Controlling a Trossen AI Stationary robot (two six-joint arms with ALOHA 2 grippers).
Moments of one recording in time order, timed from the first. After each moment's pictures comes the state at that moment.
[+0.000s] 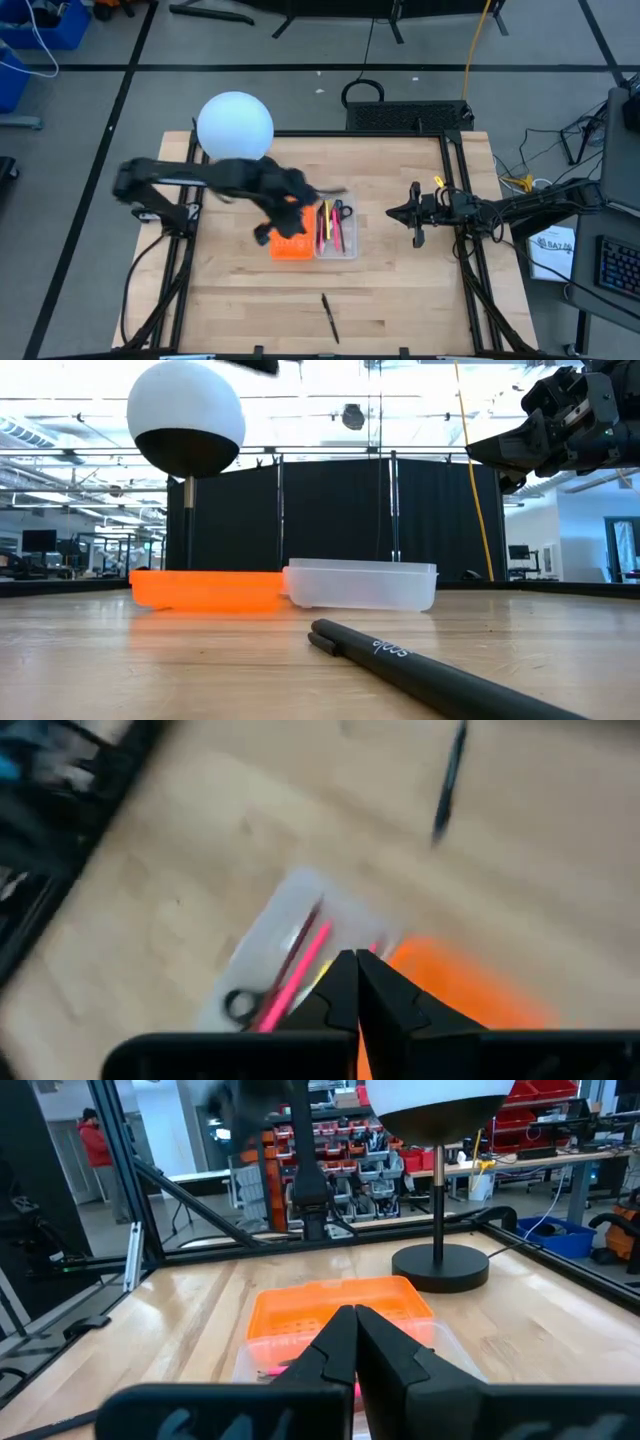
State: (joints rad) left arm -0.03 1.61 1.56 -0.93 0.27 0.96; right arm 0.06 0.68 0.02 0.68 0.10 0.11
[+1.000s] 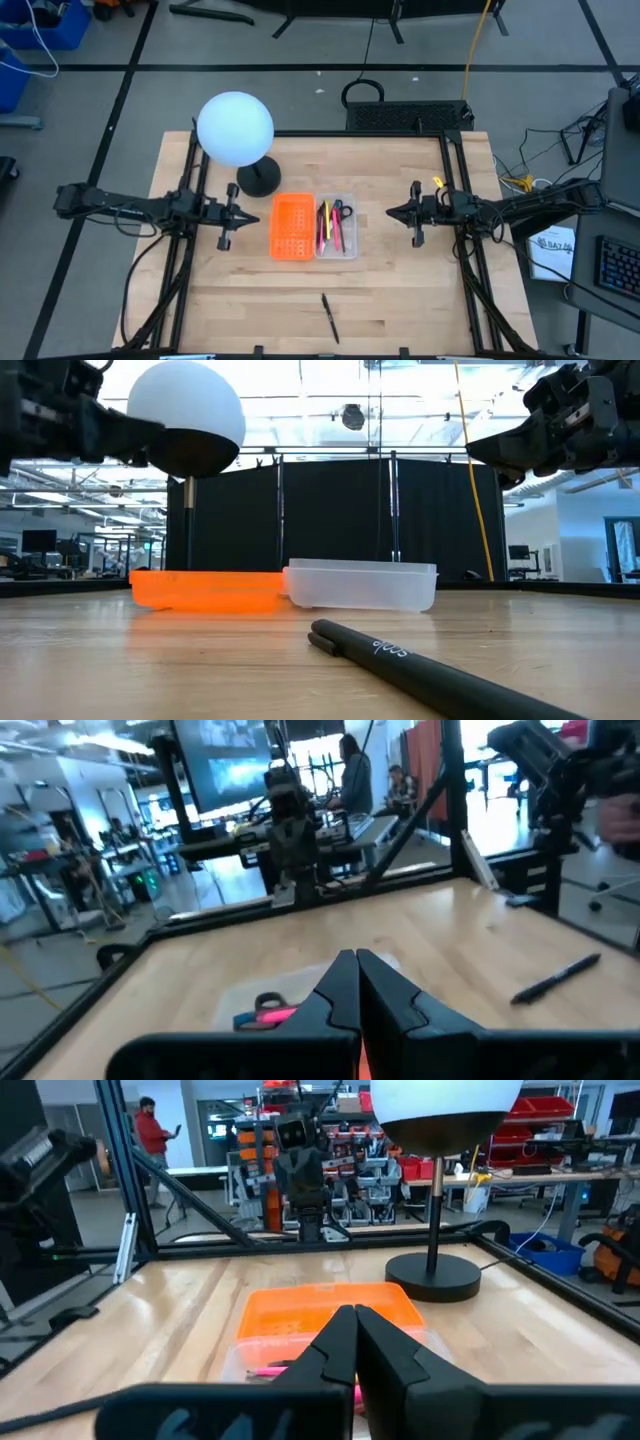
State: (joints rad) left arm -0.05 0.47 0.03 0.48 0.09 0.18; right arm 0.06 0.68 0.02 0.69 0.11 0.04
